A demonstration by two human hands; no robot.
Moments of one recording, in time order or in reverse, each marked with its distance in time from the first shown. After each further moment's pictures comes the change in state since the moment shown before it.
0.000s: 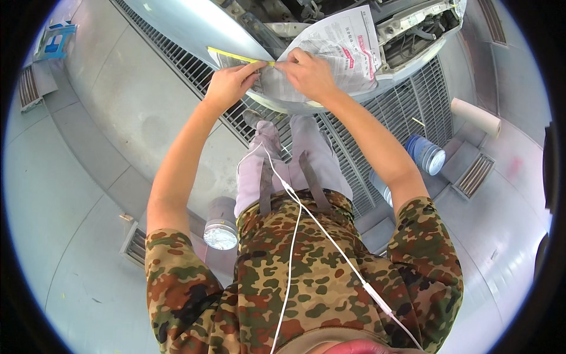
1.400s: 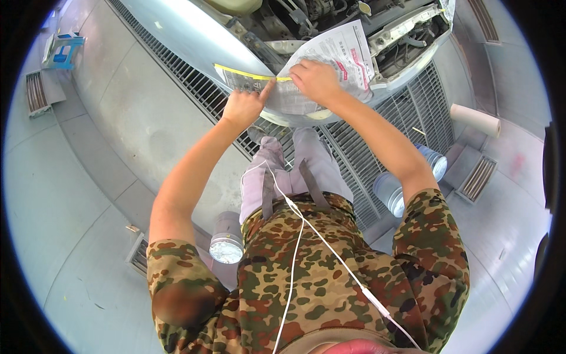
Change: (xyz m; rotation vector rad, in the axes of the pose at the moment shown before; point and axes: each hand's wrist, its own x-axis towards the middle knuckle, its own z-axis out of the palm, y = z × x) left_hand -0.007 0.022 0.021 0.649 -0.302 0.134; right_hand 0.010 0.014 -0.025 -0.141 -0.085 0.036
